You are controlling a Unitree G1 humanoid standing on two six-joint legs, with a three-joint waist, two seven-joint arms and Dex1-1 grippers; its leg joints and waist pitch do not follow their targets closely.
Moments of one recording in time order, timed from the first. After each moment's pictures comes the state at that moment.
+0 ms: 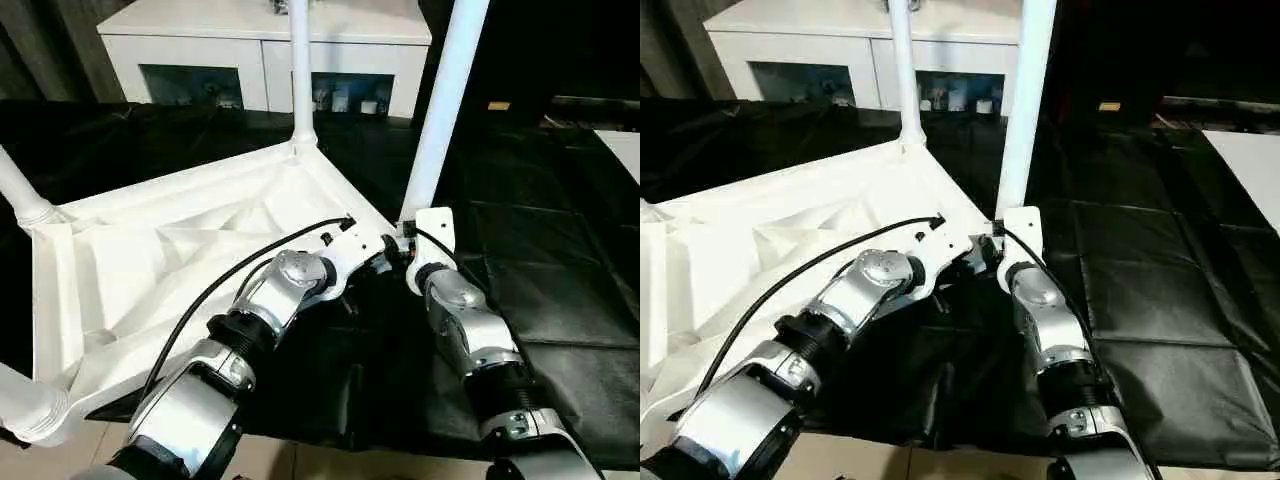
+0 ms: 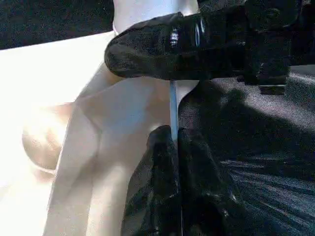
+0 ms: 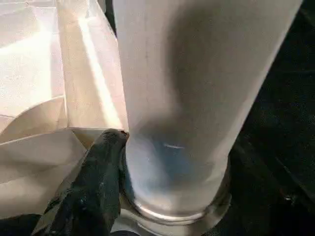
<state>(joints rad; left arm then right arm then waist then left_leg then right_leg) -0.80 0.02 -0.37 0.86 0.15 0.18 -0.58 -0.49 -0.05 0.01 0.50 0.04 0.26 0.05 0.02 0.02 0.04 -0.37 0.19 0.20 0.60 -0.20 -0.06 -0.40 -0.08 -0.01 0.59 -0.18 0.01</state>
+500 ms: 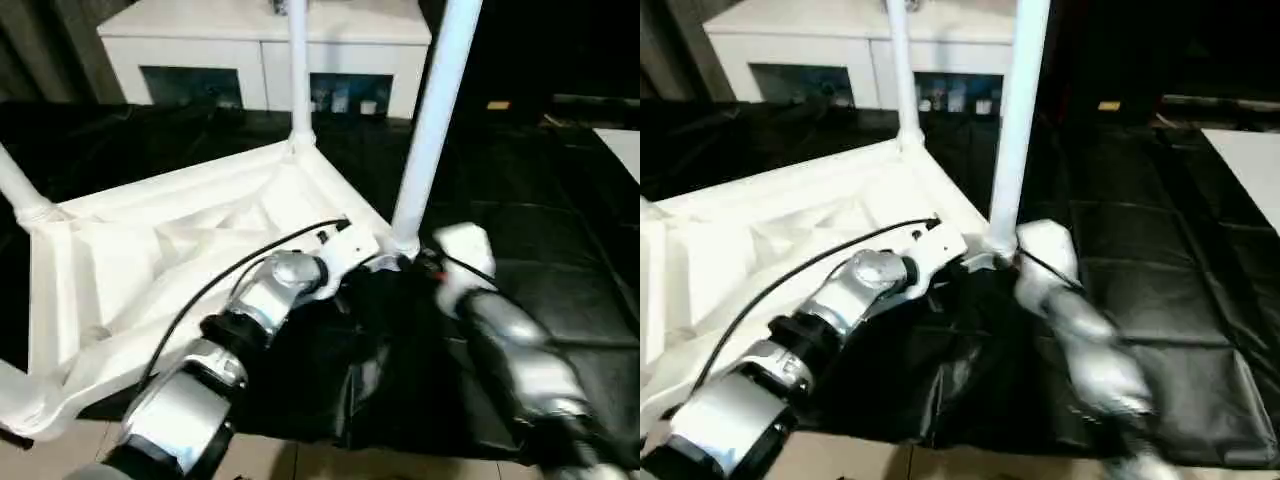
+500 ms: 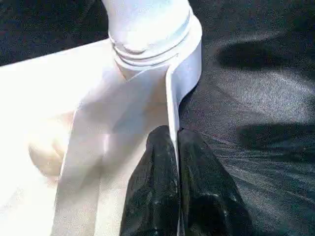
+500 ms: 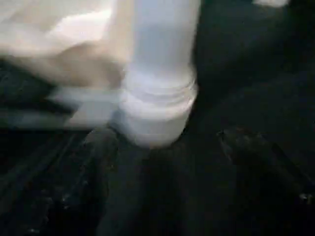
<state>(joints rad) -0.81 0.06 -0.37 0.94 0.18 0.01 -0.60 -0.15 -0.35 0.04 0.12 0.13 0.24 0.49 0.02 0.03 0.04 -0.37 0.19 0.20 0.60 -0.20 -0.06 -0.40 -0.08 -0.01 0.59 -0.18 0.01</state>
